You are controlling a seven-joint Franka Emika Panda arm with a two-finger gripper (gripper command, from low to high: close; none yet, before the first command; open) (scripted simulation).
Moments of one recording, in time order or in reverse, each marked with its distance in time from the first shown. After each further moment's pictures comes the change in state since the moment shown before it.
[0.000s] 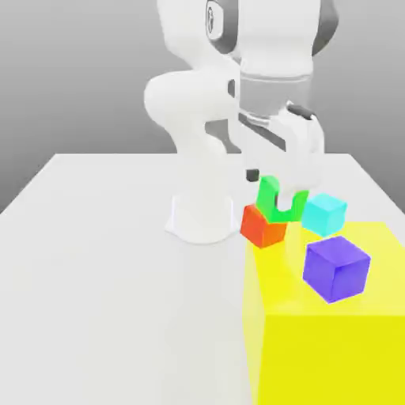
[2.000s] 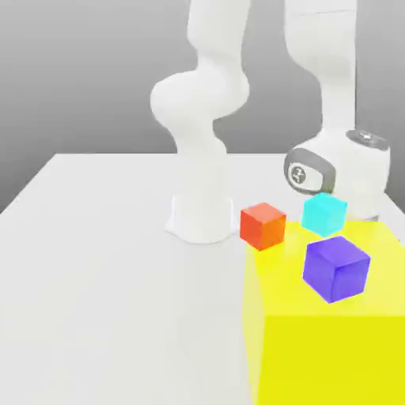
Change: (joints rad) arm 0.381 0.777 0.224 -0.160 0.151 0.930 0.083
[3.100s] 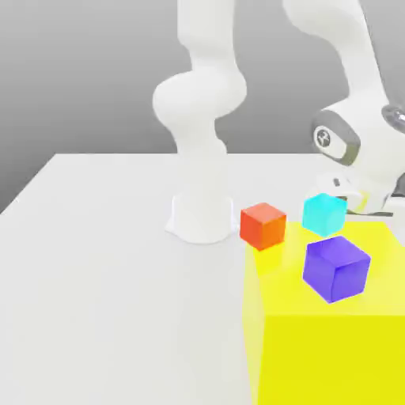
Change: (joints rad) arm 0.096 -0.240 0.058 0.025 0.276 -0.516 -0.870
